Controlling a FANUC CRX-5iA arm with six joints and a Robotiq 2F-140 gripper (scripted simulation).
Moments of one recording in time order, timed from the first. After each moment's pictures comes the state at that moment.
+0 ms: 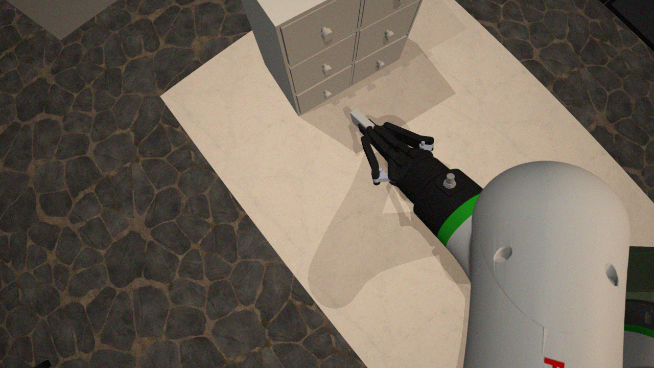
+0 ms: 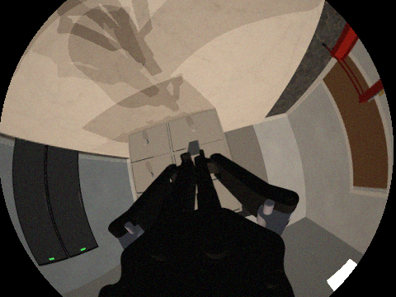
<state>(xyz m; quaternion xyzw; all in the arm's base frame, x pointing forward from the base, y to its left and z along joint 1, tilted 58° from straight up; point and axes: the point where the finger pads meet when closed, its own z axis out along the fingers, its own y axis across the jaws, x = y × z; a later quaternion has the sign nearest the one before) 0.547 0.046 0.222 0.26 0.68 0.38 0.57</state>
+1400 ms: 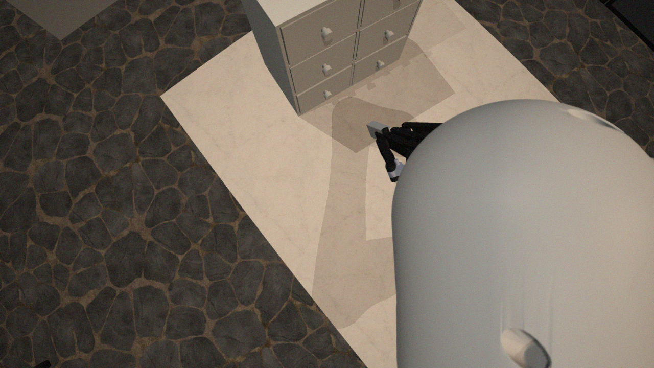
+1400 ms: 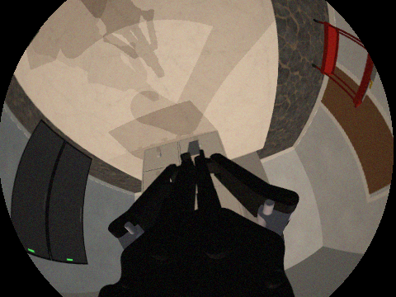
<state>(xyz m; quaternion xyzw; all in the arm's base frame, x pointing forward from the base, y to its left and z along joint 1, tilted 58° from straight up) 0.490 0.015 0.237 0.18 0.78 0.43 0.42</state>
